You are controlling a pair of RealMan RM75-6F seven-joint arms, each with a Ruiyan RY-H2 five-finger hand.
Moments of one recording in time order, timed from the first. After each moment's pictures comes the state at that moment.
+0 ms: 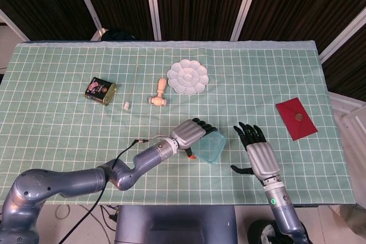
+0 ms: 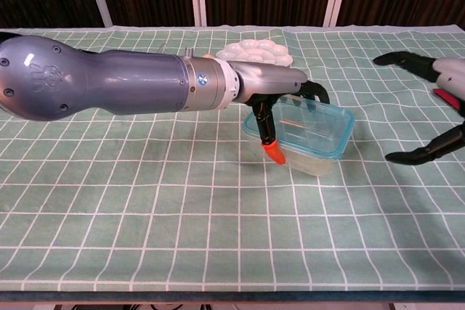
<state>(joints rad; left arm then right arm) -1.20 -1.79 -0.30 -1.22 1.11 0.48 0.23 0.32 -1.49 0.13 -1.74 -1.37 1.25 -0.36</state>
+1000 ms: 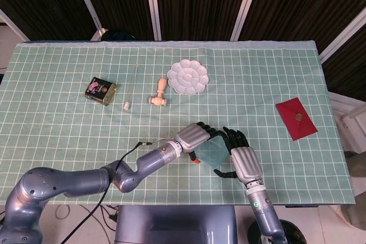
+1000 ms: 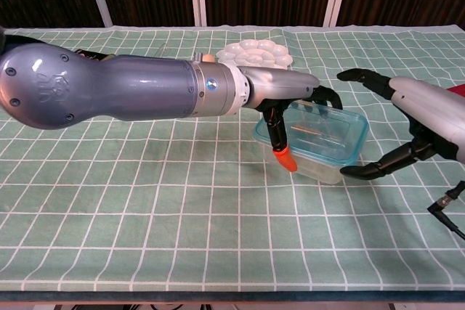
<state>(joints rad) -1.25 -1.79 -0.25 -1.23 1.11 0.52 0.15 0.34 -1.62 0.13 -1.73 -1.32 1.28 -0.37</state>
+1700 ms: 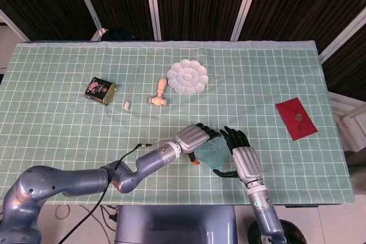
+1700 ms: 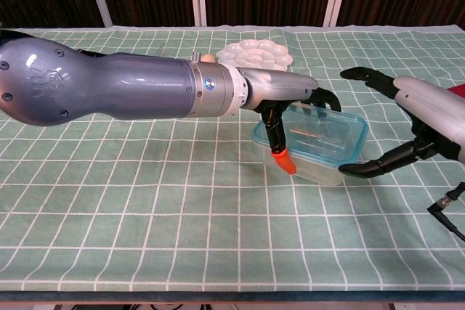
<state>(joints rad) -1.26 -1.77 -0.22 -1.26 1.07 0.51 0.16 0.34 -1.64 0.13 -1.69 -1.34 1.31 -0.31</state>
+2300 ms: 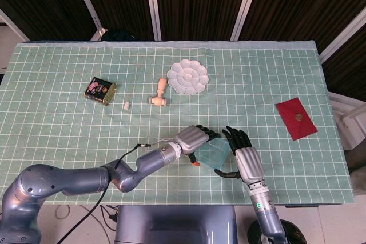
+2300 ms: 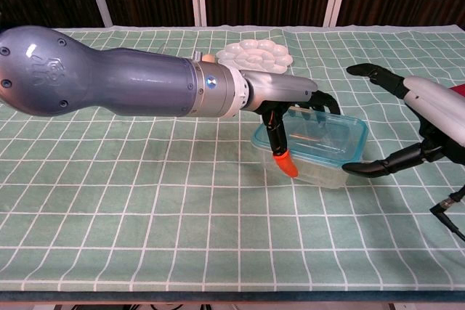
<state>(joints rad) -1.28 -1.75 -0.22 -1.28 1.03 0.47 0.13 0.32 -1.68 0.11 -1.59 -1.42 1.36 -0.18</state>
